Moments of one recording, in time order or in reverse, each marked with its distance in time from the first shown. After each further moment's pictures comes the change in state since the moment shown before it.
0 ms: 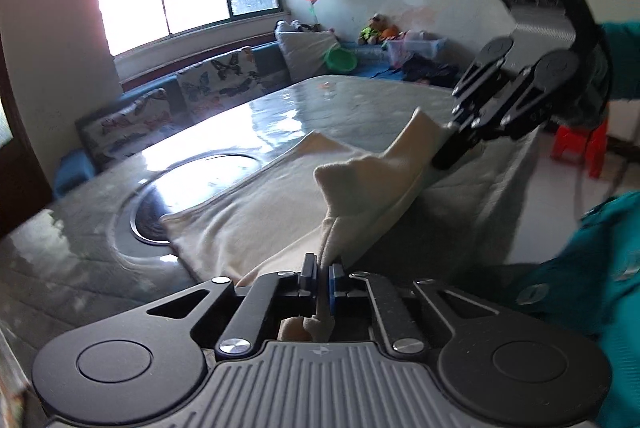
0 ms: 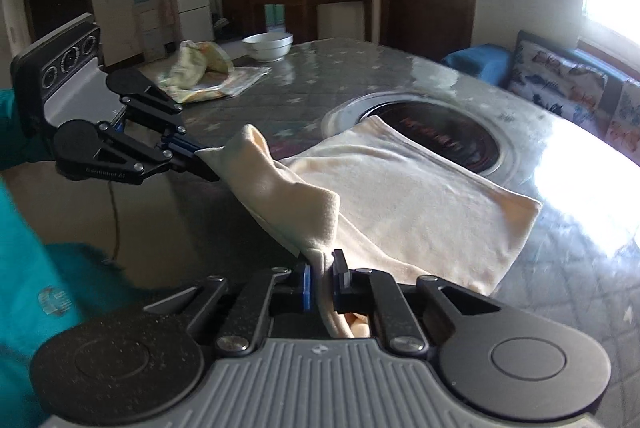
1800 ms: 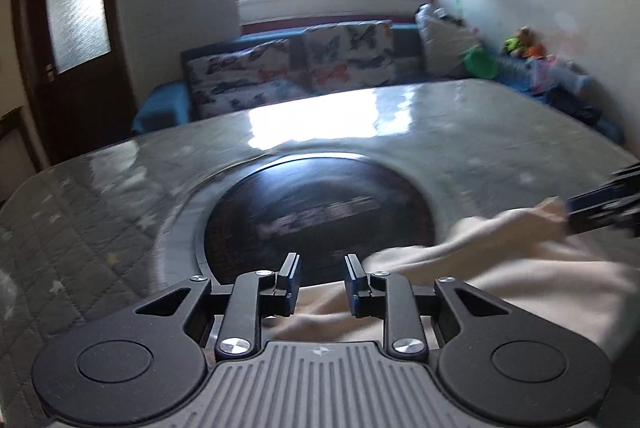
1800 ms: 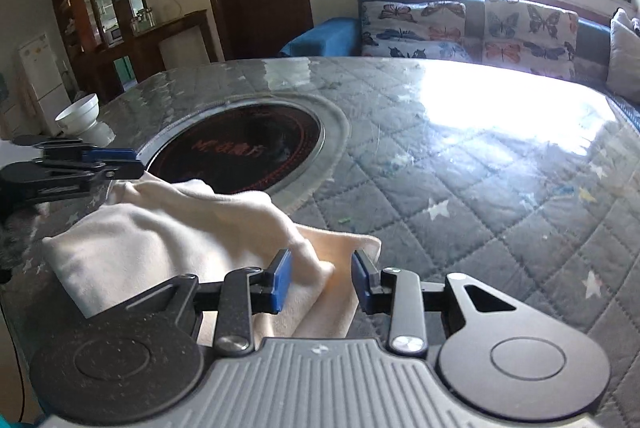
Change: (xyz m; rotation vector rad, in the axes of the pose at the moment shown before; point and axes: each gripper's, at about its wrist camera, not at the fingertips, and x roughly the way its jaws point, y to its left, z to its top) left arm 0.164 0.118 0.055 -0.292 0.049 0.288; right arm 0.086 -0.160 -0.002 0.407 -0.056 -0.294
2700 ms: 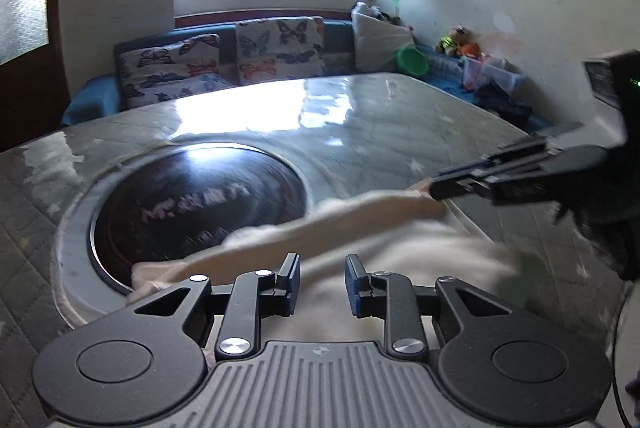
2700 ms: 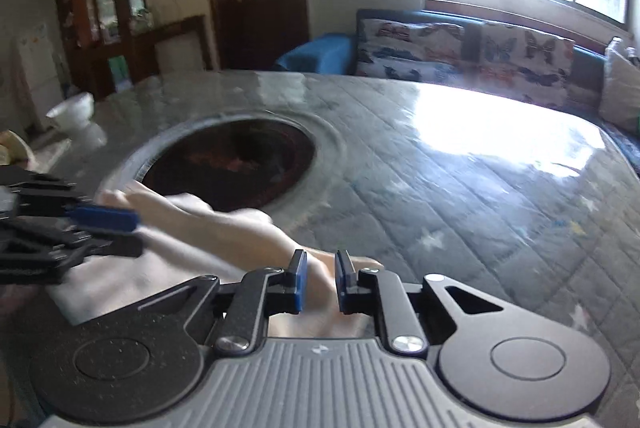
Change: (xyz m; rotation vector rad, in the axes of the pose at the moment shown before) left arm -0.001 -0.043 -0.002 -0.017 0.026 -0.160; right arm -0.004 0.016 0.009 -0.063 -0.049 -0.041
